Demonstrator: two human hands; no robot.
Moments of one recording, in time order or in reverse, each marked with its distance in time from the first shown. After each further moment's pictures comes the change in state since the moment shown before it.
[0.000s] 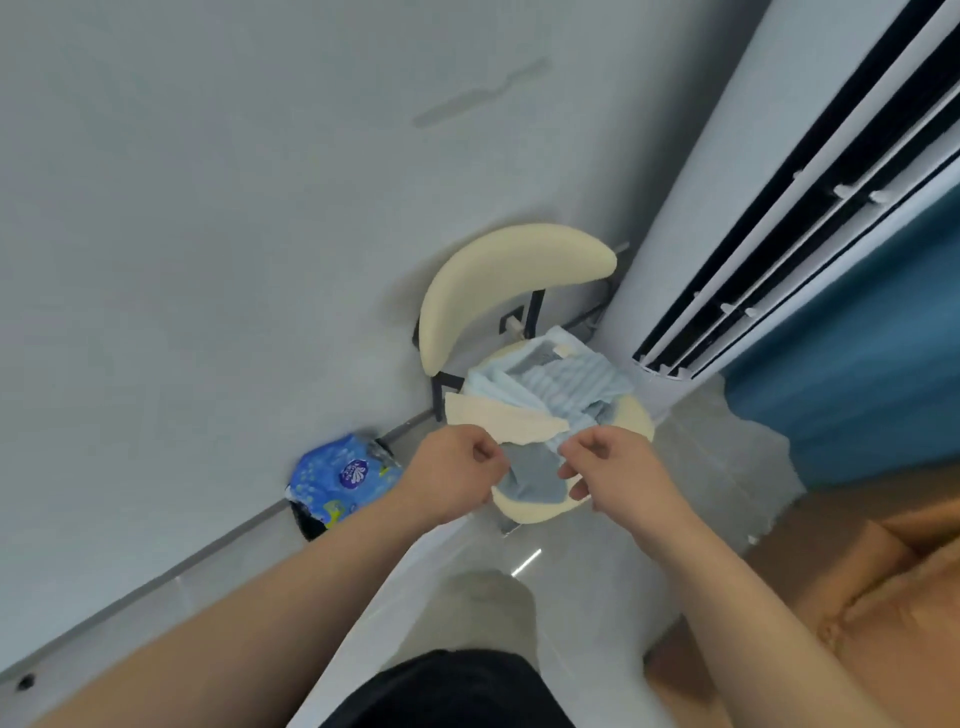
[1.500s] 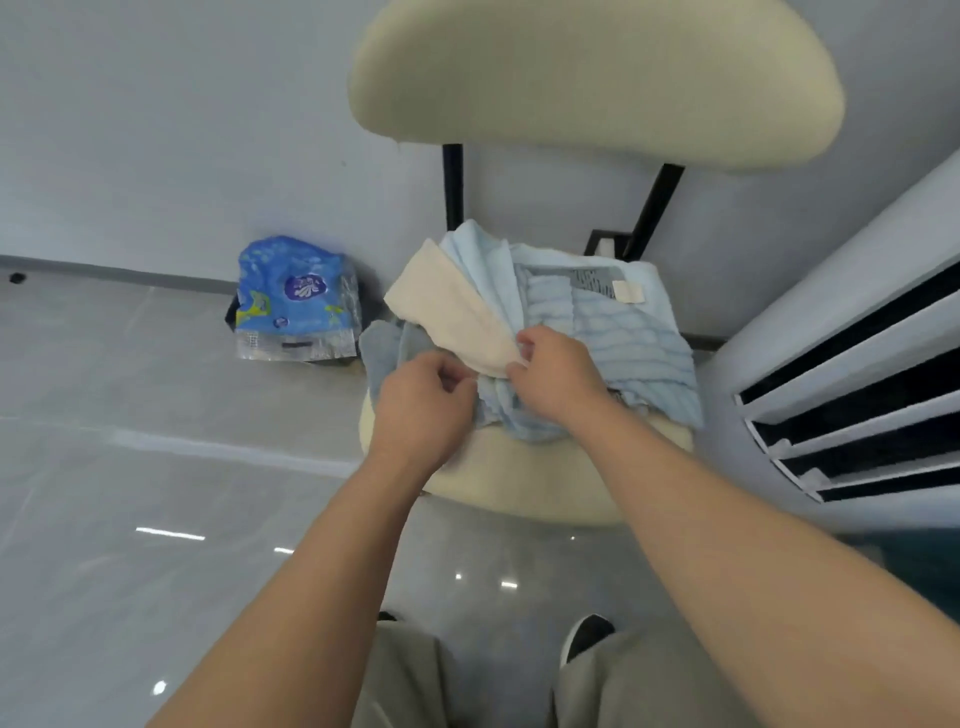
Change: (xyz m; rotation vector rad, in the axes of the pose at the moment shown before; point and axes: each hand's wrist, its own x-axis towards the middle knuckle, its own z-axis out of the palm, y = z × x) left_hand 0.268 -0.076 0.350 -0.301 0.925 -0.402; right_hand 0.444 0.247 0.032 -0.761 -0.460 -0.691
